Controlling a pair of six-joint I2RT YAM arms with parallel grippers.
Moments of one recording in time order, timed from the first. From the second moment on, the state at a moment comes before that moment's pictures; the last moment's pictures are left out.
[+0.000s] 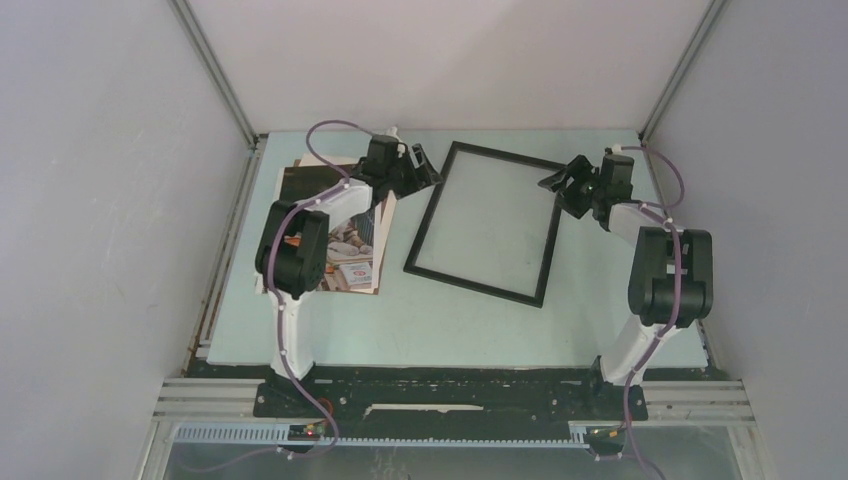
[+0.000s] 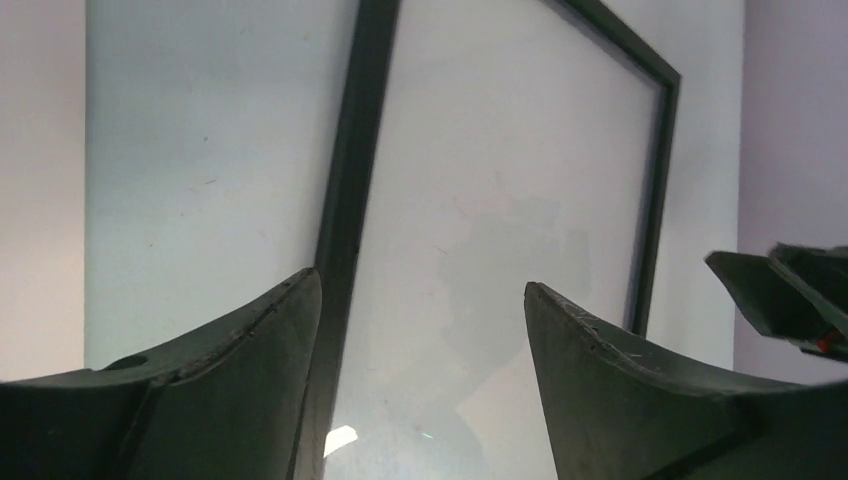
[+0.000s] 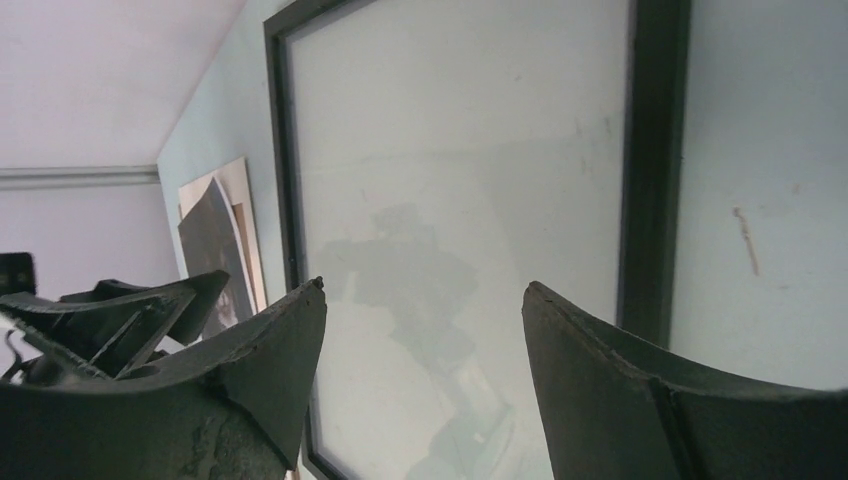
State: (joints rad) left arm -0.37 2.07 1.52 -0.03 0.23 -0.66; right arm -0.09 1.79 1.08 0.12 -0.40 0.77
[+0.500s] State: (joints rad) left arm -0.44 2.21 1.54 0.00 0.27 -0.76; right arm -0.06 1.78 1.05 0.11 -0.42 0.70
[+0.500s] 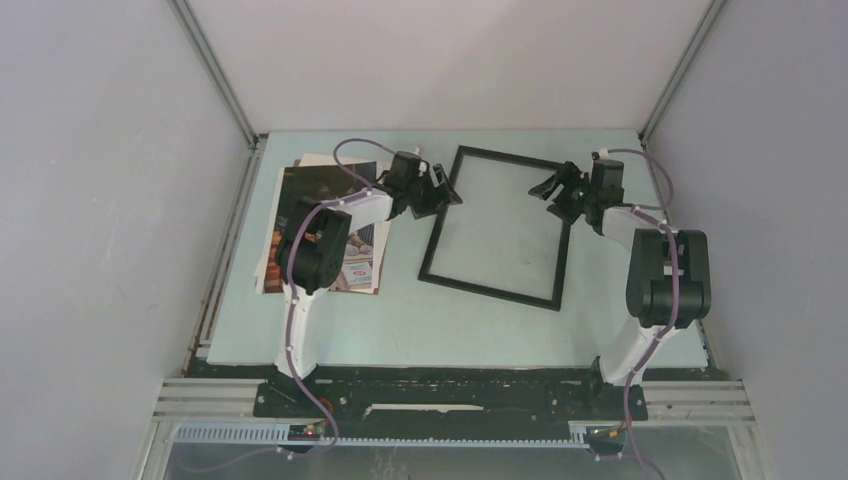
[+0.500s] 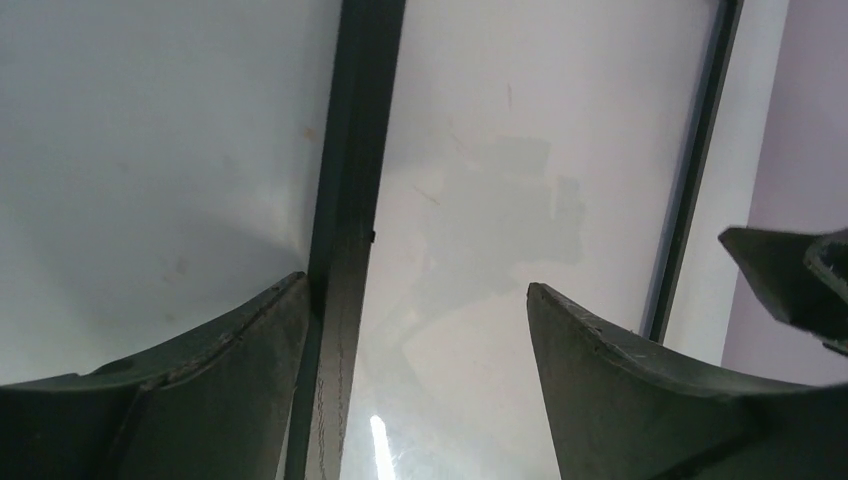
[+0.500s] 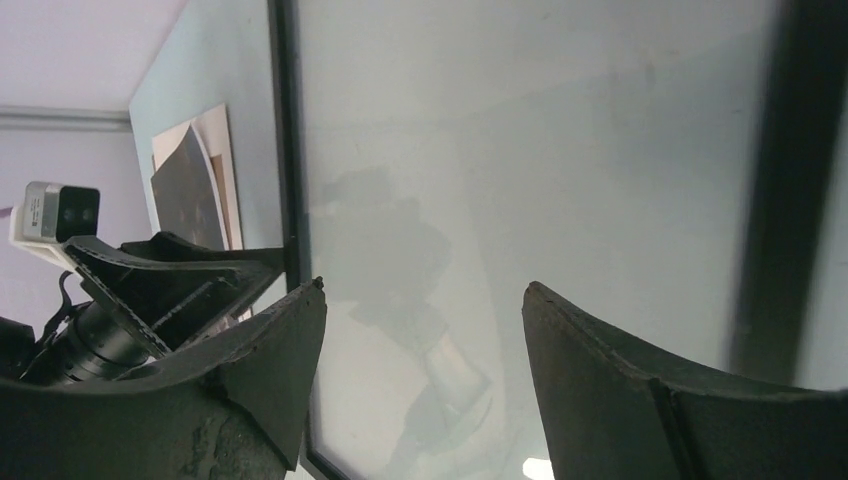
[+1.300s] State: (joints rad) left arm -0.19 0.73 0.87 -0.53 -0.02 -0.52; right arm 0.69 1.98 1.05 0.43 -0.54 1.18
